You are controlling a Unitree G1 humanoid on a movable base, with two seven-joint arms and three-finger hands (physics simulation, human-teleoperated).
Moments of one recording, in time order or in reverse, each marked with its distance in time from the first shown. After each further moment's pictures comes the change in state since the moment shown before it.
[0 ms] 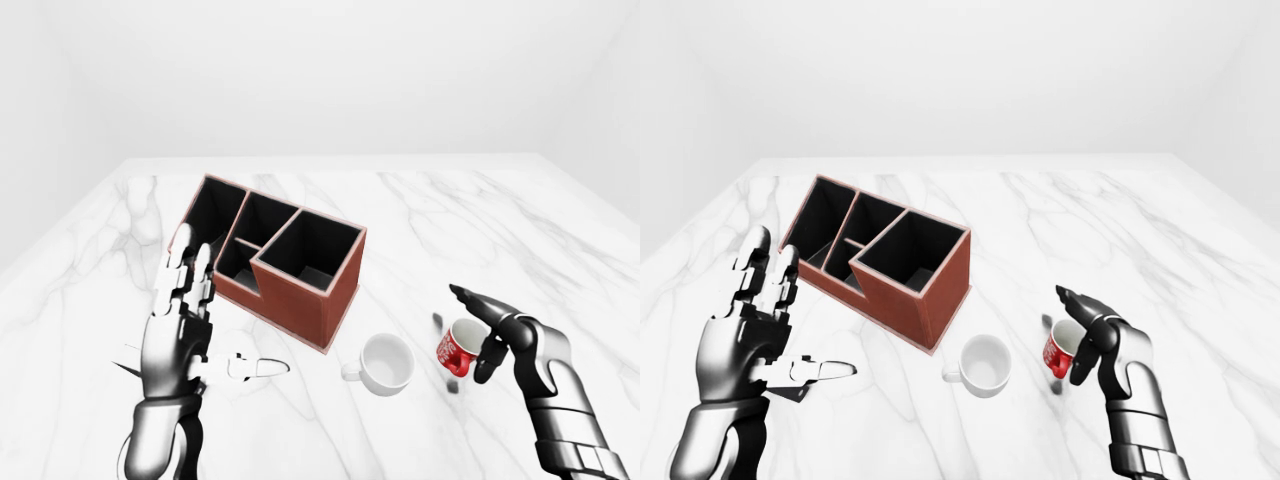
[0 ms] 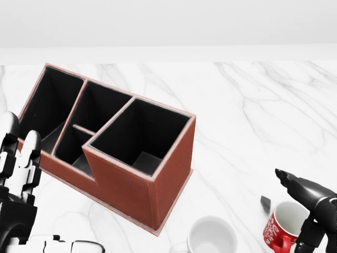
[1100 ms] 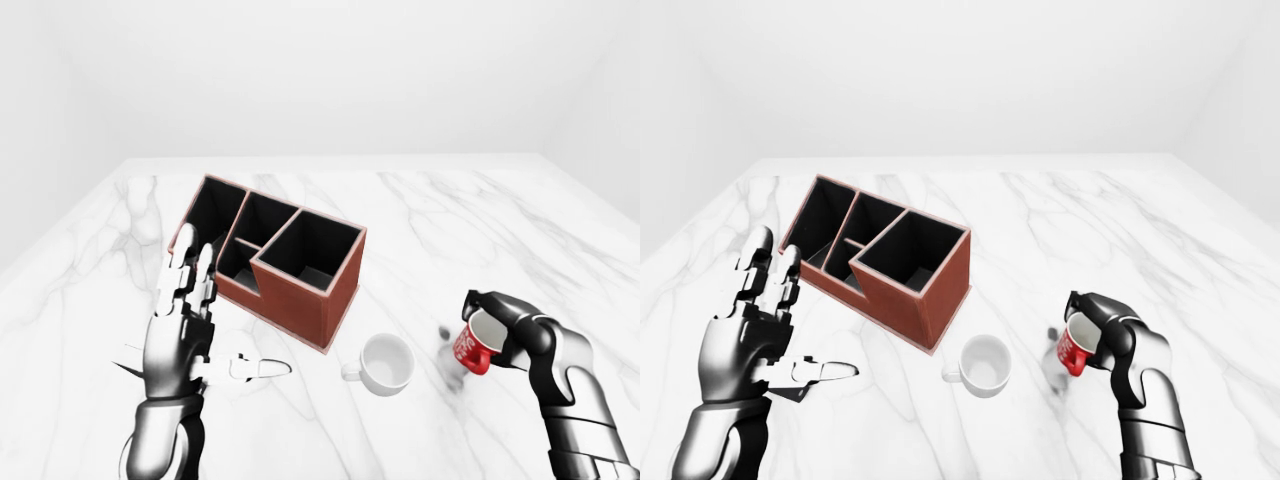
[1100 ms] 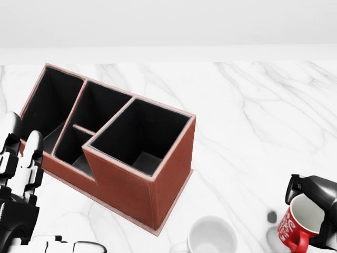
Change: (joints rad) left arm 0.004 0.002 -0.013 -0.003 0.002 0.000 0.005; right arm 0.045 -0.015 -0.050 -0.091 -0.033 0.000 0.000
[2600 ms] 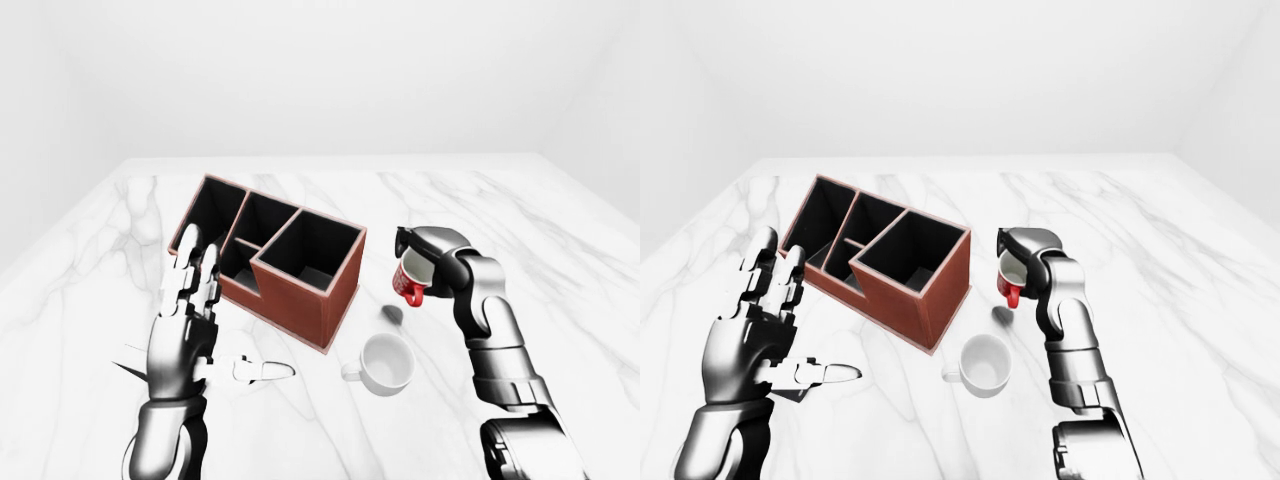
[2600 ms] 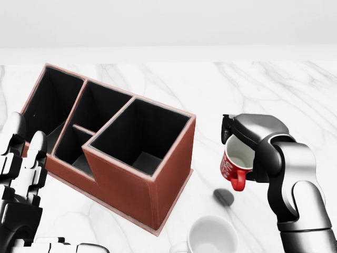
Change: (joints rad) left arm 0.009 0.006 -0.022 -0.006 0.000 0.000 0.006; right arm -0.374 0.176 0.215 -0.022 -0.194 0.000 0.000
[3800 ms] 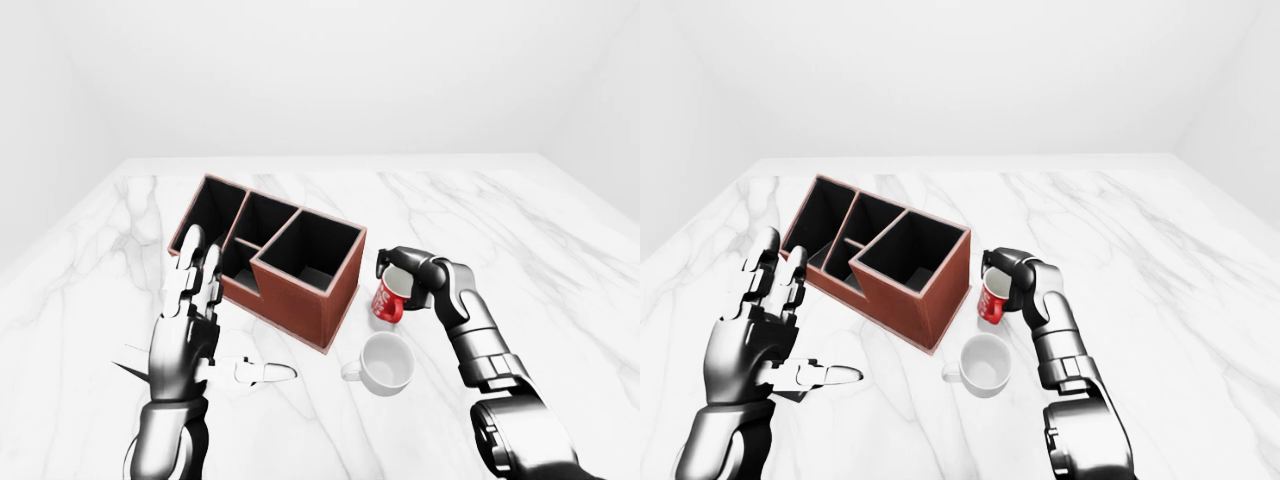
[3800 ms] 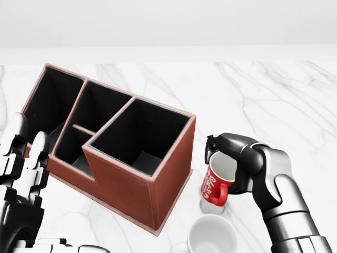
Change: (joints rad) left arm 0.007 0.003 -0.012 -0.005 0.003 0.000 0.002; right arm -0.106 0.020 0.054 0.397 0.186 0.000 -0.035
